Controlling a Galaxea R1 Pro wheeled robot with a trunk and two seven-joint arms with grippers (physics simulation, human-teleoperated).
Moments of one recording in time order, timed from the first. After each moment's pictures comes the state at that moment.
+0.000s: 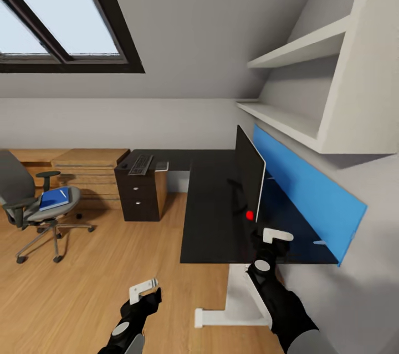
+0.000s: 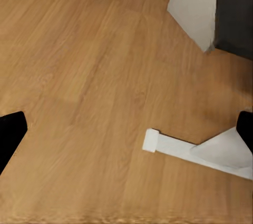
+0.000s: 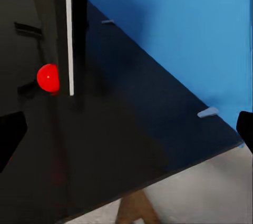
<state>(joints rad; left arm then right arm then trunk) -0.24 0.01 -0.38 -0.94 0.57 0.05 0.42 -0.49 0.07 0.23 -0.95 -0.08 0.10 -0.72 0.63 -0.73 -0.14</state>
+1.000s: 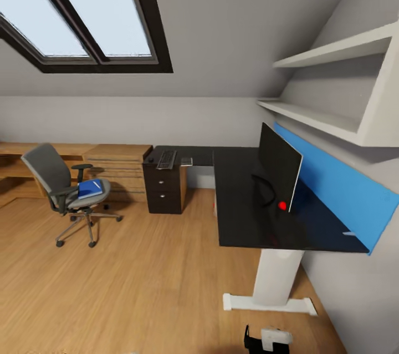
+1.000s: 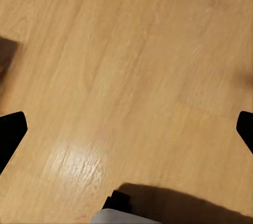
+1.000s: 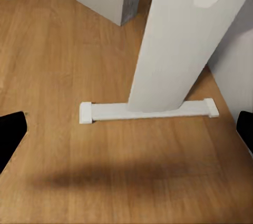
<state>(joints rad) -0.24 0.01 -0.39 -0.35 0.56 -0.09 0.35 -0.34 0.12 0.23 -0.16 -0.08 -0.57 -0.41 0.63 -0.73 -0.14</state>
